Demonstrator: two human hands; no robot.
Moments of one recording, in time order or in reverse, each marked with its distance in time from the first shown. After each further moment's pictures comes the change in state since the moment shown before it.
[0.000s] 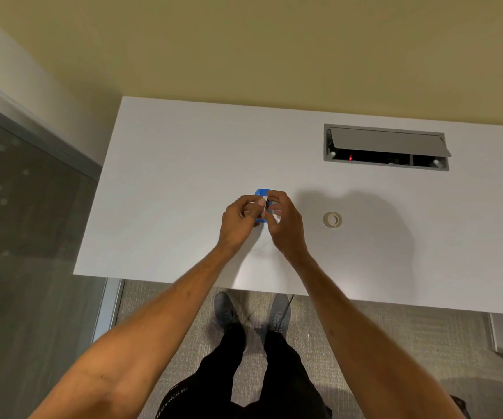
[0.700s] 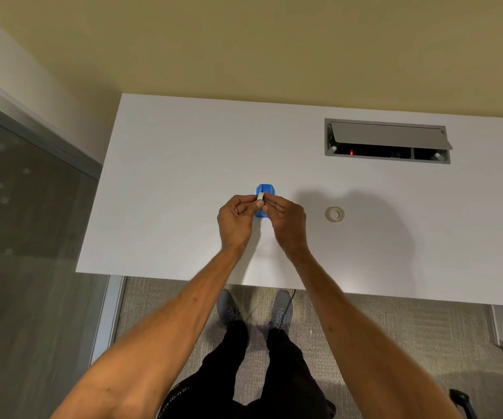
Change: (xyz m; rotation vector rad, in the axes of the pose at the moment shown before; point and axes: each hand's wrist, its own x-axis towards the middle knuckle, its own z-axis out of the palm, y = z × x) left_hand -0.012 -0.014 0.003 -0.220 0.205 0.027; right_hand -0.005 0.004 0.010 0.077 0.065 0.132
